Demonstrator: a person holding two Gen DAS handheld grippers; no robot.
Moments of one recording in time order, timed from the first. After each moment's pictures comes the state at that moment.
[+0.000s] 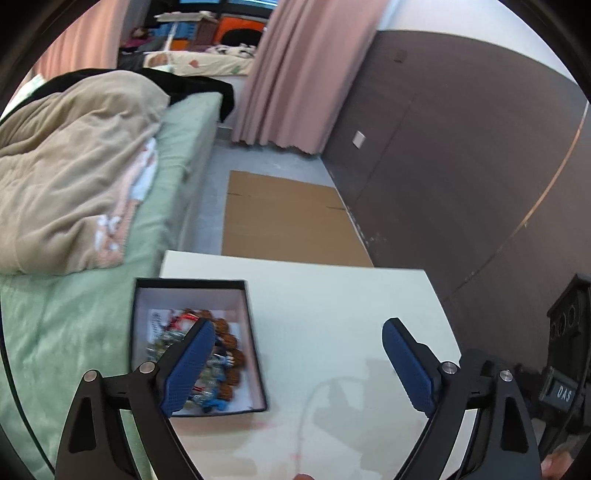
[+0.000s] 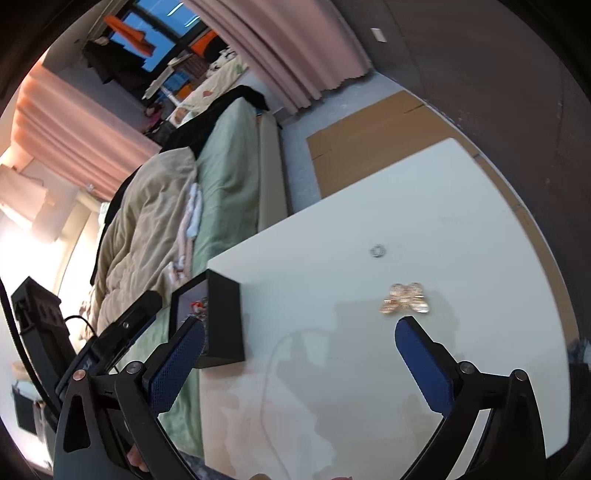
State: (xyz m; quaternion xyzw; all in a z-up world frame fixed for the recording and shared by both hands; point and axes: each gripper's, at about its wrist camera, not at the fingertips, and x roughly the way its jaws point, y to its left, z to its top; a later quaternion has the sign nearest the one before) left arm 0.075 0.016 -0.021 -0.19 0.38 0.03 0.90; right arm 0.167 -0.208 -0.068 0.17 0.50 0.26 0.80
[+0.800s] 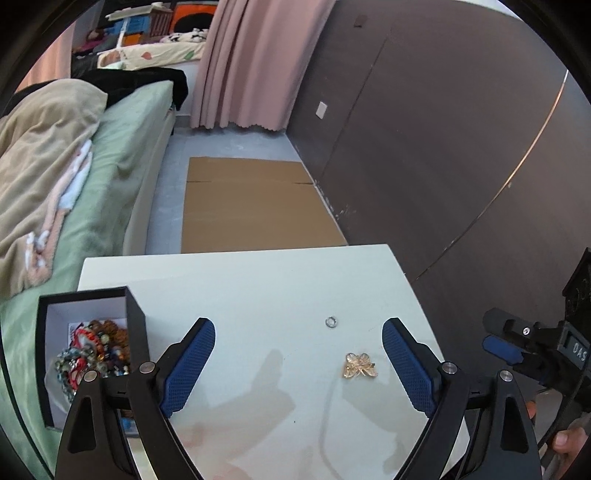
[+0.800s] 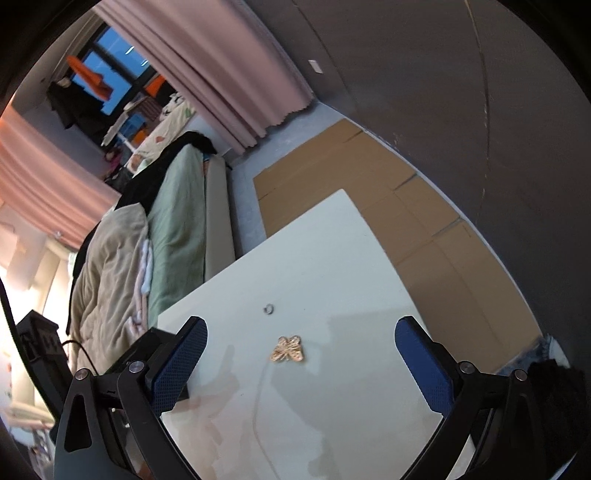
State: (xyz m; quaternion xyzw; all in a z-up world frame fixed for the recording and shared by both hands) left arm 0.132 -0.053 -0.032 -0.15 0.42 -0.02 0.89; right arm 0.200 -0.300 -0.060 0.21 0.48 0.18 0.84
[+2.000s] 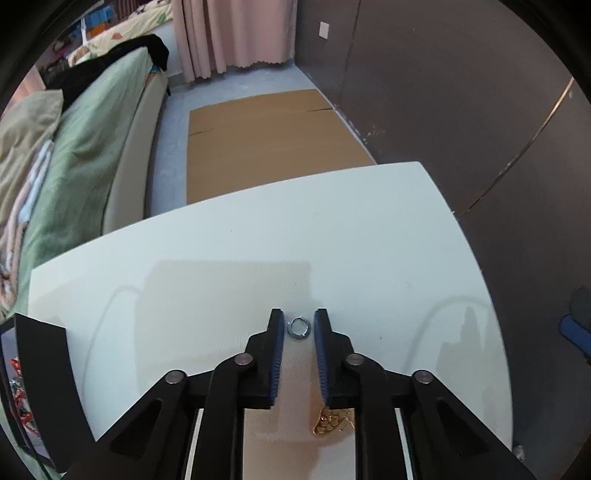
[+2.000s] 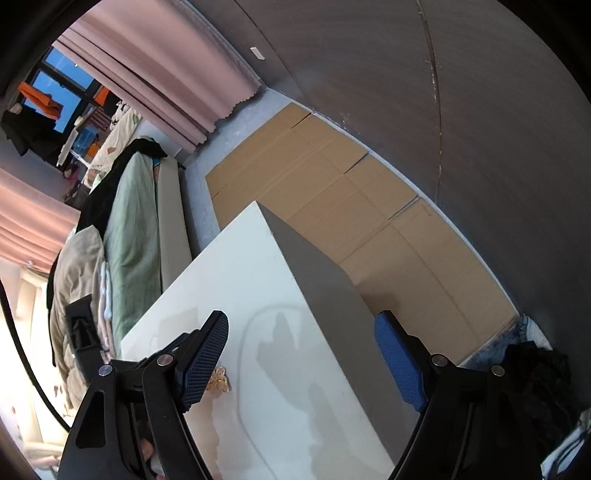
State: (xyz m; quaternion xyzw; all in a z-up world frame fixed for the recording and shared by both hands) left arm 0.219 -0.136 -0.113 -0.05 0.55 0.03 0.83; right arm 0.241 -0.353 -0.089 0.21 0.53 0.11 0.81
